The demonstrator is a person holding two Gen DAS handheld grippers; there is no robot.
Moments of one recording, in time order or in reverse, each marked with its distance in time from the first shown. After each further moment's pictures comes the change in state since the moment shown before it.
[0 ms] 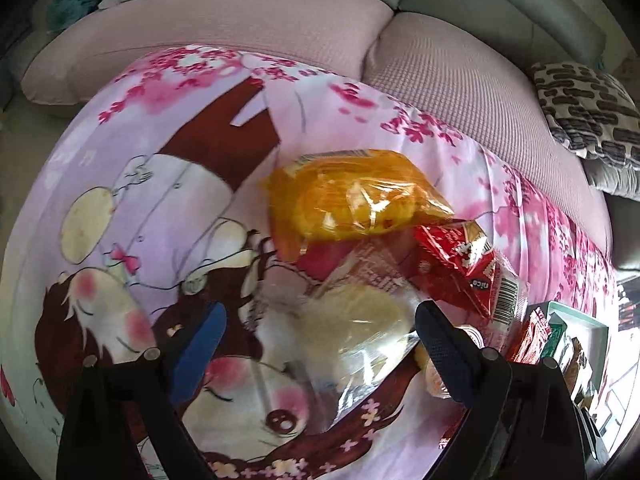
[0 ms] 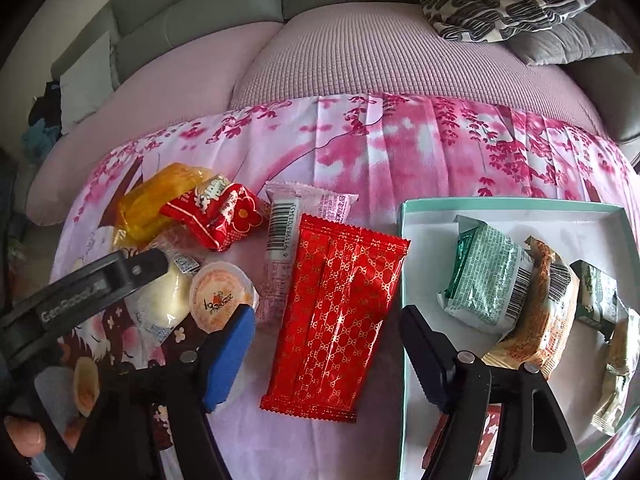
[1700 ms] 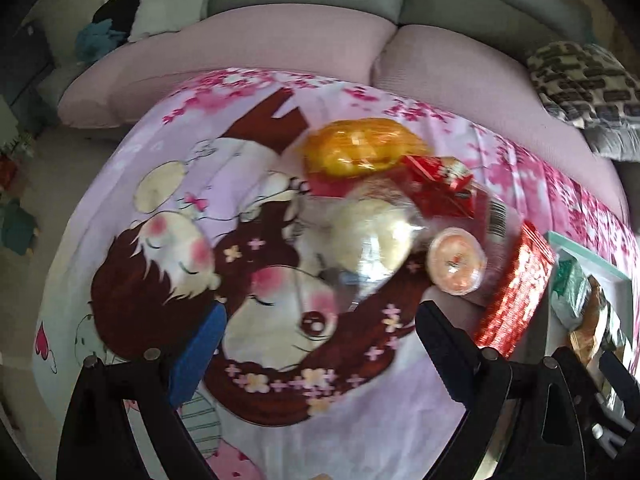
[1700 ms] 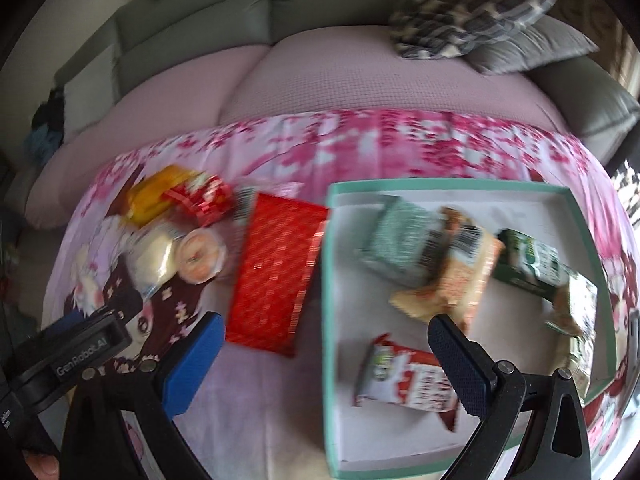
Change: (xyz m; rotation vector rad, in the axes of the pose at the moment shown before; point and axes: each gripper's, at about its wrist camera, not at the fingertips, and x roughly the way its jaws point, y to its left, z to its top) left arm -0.053 0.004 -0.070 0.037 -0.107 0.148; right arm -0.052 -0.025 -0.038 -0.030 -0.076 -0.042
